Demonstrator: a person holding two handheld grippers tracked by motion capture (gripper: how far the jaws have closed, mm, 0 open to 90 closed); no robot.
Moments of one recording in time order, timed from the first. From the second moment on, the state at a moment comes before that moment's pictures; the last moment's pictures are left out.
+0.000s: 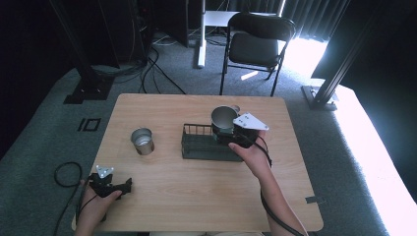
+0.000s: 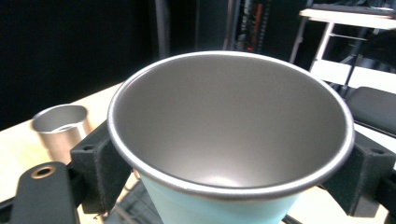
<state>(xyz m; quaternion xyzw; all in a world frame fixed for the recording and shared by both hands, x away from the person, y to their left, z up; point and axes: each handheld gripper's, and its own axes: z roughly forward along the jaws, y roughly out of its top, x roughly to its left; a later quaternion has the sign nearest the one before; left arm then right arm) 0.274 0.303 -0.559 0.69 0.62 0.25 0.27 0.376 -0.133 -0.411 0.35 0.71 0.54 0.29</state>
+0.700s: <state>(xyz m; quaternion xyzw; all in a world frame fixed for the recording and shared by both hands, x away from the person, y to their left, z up) 0.274 0.303 -0.559 0.69 0.62 0.25 0.27 0.390 -0.162 -0.460 0.41 0.70 0.50 0.29</state>
